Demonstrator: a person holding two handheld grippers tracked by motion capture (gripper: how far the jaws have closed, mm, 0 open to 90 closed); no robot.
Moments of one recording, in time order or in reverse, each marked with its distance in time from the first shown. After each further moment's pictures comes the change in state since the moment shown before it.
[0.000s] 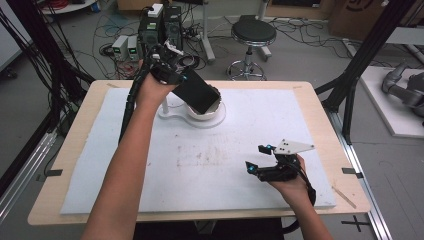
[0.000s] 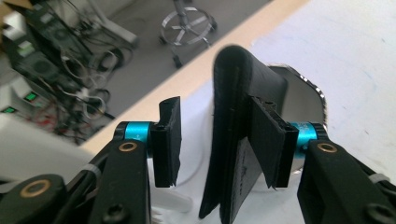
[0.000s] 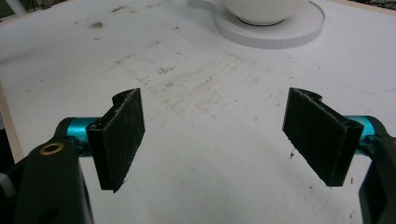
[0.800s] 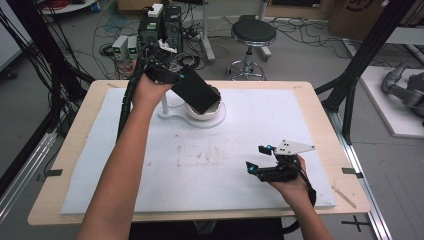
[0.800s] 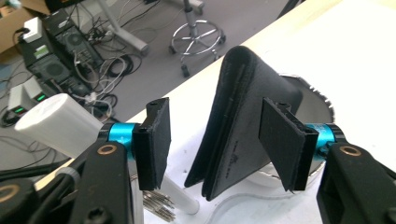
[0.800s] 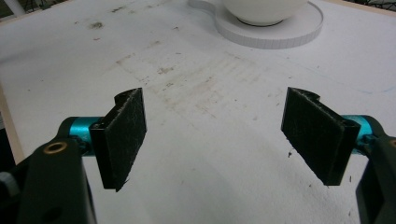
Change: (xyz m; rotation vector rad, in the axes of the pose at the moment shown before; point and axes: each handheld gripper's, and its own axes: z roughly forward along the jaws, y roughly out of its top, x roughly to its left) left arm 0.006 -0.008 -0.008 -0.045 -0.001 -0.050; right arm 0.001 0.000 -0.002 0.002 -0.005 0.002
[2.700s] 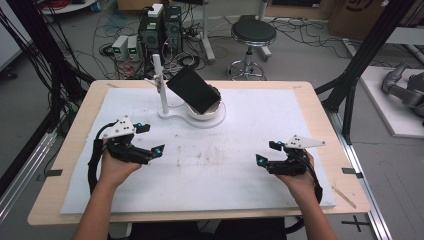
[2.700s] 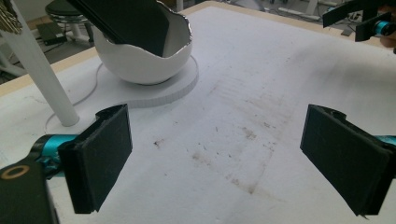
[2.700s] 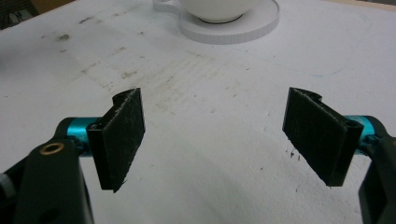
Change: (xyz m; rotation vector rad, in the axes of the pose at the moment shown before) left arm -0.036 -0.198 -0.066 -0.252 -0.384 -0.008; right arm -0.030 -0.007 -0.008 -0.018 -0.060 0.088
